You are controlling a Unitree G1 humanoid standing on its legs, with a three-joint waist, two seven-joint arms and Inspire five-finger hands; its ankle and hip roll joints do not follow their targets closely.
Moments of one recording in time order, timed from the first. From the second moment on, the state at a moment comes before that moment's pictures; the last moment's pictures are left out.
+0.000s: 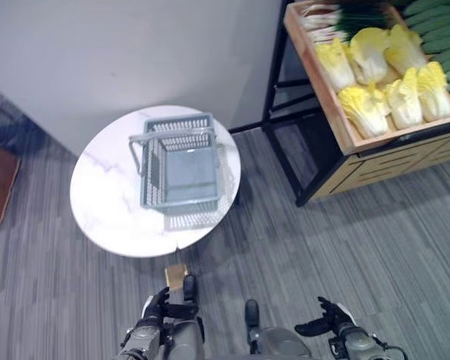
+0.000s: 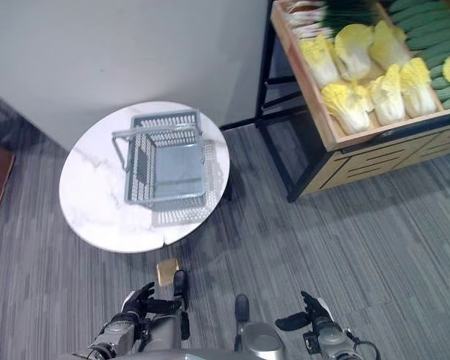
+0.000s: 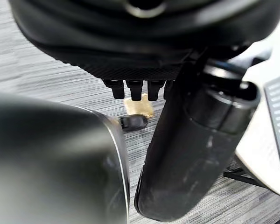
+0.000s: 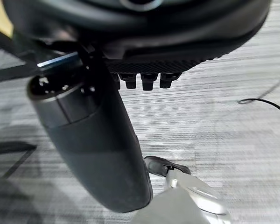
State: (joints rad) left arm -0.13 0.16 -0.19 1.29 -0.27 -0.16 0.11; right arm -0.07 -0.34 0.28 1.30 0.19 -0.15 -0.02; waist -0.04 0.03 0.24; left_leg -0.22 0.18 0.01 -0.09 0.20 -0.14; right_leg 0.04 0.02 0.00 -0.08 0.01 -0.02
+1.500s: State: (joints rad) left arm -0.05 0.18 -0.20 1.33 -0.23 -0.14 0.10; right arm -0.05 -0.45 0.14 1.34 0.14 -0.13 -0.03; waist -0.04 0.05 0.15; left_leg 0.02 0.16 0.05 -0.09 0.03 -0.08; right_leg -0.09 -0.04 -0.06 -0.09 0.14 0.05
